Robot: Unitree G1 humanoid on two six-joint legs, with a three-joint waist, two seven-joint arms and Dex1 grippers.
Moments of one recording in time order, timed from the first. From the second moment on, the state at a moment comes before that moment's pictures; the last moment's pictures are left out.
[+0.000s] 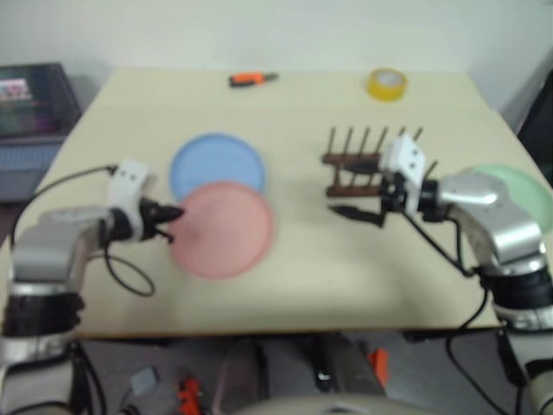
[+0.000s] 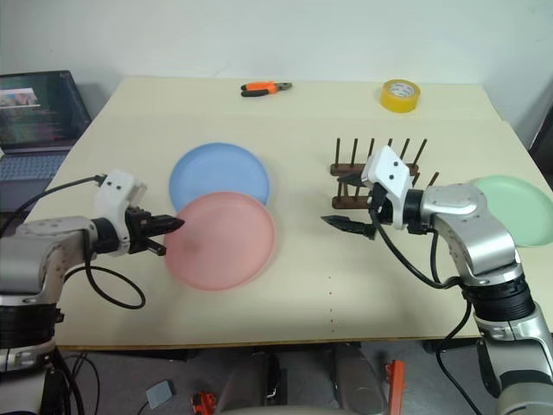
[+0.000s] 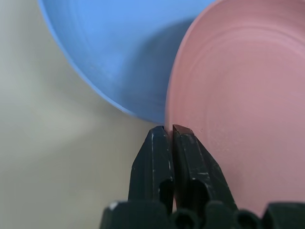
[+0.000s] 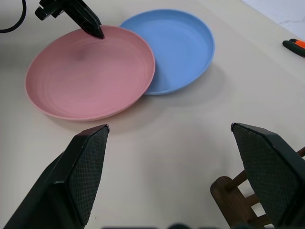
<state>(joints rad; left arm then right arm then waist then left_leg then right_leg) -0.40 0.85 0.14 -0.07 -0.33 1.02 -0.75 -0.57 -0.66 0.11 -0.22 0.35 0.57 0.96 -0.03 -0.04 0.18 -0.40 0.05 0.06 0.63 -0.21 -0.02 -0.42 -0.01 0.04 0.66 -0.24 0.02</state>
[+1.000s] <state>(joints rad) -0.67 0.87 0.23 -0.14 -0.52 1.06 -0.75 -0.59 -0.63 0.16 -0.27 0.33 0.54 1.00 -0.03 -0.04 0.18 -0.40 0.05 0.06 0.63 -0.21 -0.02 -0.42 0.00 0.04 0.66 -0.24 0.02</state>
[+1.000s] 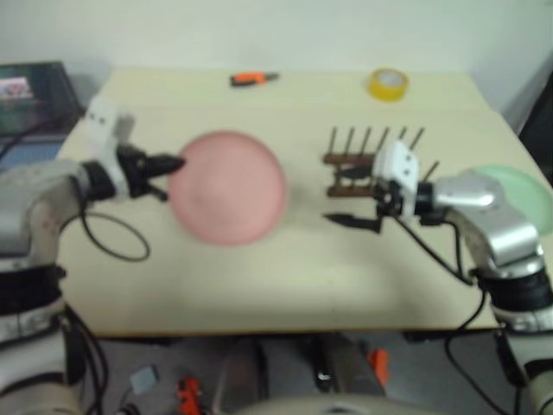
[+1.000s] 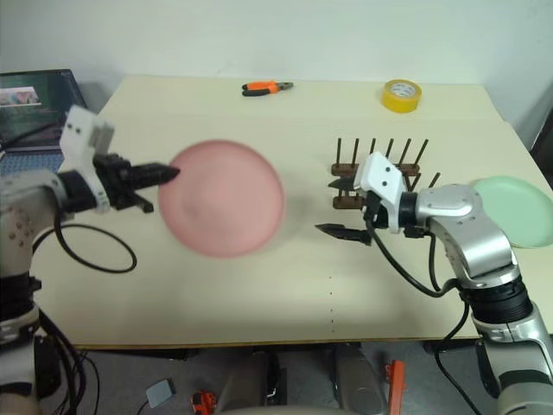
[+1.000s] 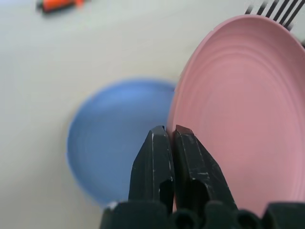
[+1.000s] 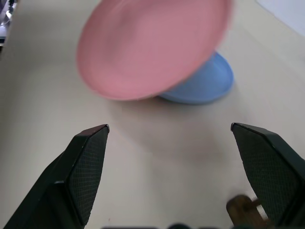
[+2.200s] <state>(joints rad) -0.99 0.56 0.13 0.06 -0.44 1.13 -0.44 -0.74 -0.36 0.49 0.01 -0.27 0.15 0.72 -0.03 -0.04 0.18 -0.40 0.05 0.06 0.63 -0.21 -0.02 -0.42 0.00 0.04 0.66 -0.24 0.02</state>
